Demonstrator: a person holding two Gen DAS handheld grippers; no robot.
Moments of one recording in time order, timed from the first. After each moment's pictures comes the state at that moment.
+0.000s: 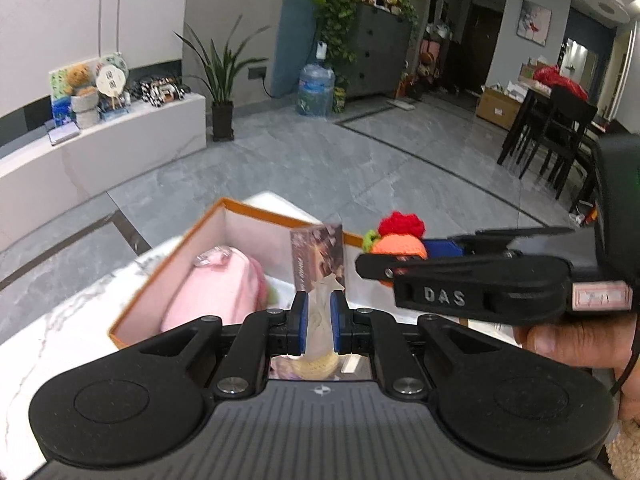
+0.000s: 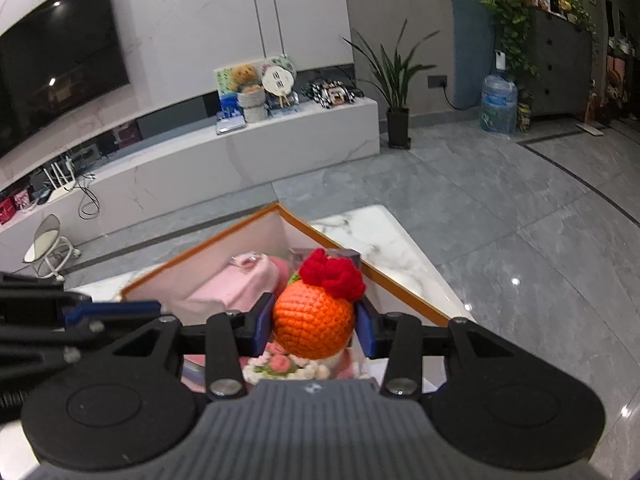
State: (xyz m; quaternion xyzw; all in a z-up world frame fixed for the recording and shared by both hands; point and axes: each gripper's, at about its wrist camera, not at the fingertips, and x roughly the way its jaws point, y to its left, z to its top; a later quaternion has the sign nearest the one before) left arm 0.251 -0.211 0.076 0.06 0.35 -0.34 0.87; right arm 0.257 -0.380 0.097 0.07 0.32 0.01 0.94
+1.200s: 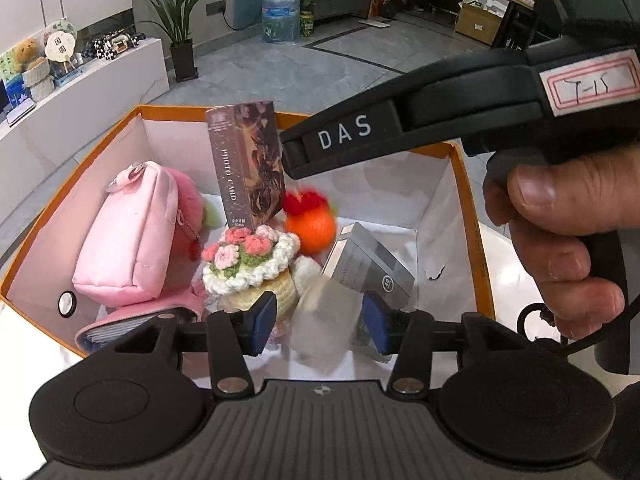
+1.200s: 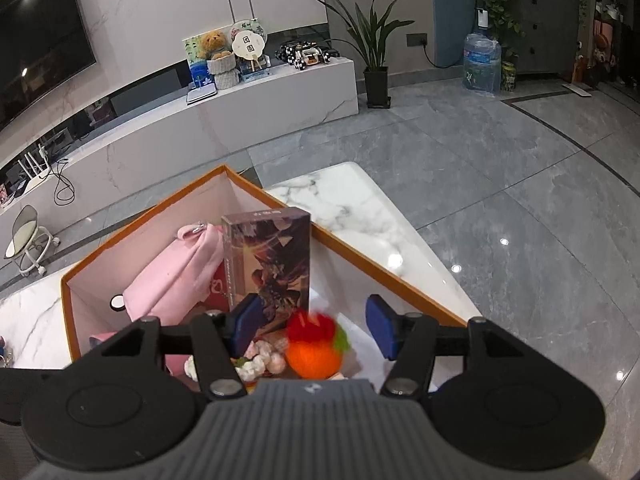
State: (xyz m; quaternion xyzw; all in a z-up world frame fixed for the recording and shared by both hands) left arm 0.244 -0.271 -0.001 0.15 0.42 -0.36 0.82; right arm 0.291 -0.406 0.061 0.08 0.38 -0.01 0.92
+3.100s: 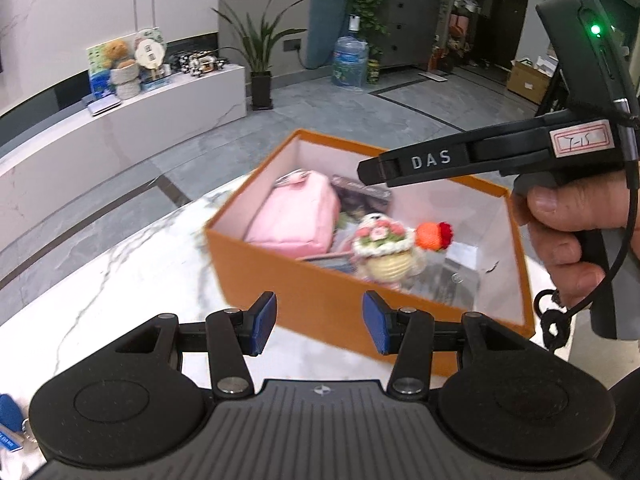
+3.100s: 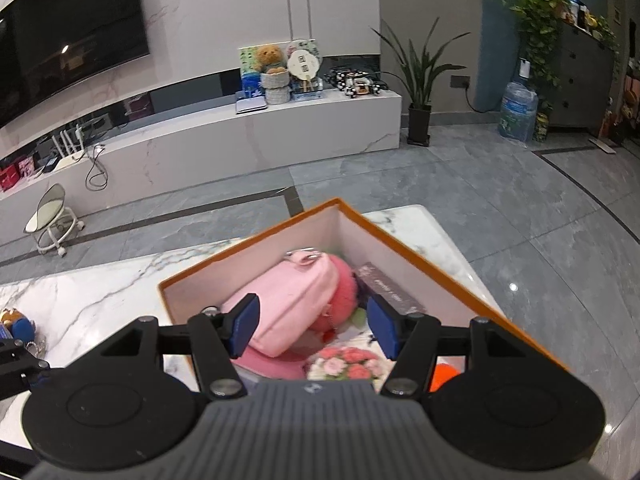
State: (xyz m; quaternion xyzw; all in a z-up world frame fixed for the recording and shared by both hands) left arm 0.226 -0.116 0.056 0.09 0.38 -0.28 0.88; right arm 0.273 -0.311 0.107 0.02 0.34 0.03 0.94
